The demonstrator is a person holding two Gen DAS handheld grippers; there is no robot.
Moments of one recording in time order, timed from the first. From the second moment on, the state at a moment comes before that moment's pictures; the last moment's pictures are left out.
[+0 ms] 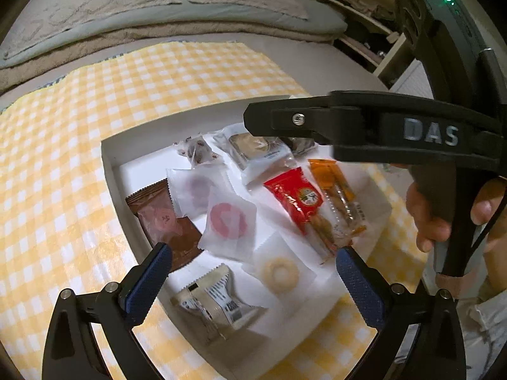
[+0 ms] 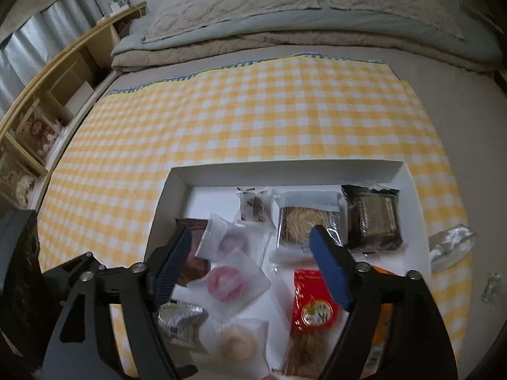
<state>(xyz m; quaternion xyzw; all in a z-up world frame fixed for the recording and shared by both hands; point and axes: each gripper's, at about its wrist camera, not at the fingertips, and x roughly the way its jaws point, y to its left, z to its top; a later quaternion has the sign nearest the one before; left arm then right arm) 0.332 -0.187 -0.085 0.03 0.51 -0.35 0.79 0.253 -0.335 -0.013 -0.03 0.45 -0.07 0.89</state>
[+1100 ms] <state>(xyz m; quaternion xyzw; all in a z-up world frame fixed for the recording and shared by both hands) 0.177 -0.094 0.067 0.02 0.39 -0.18 0.90 0.088 -0.265 0.091 -0.09 0.32 -0.09 0.94</state>
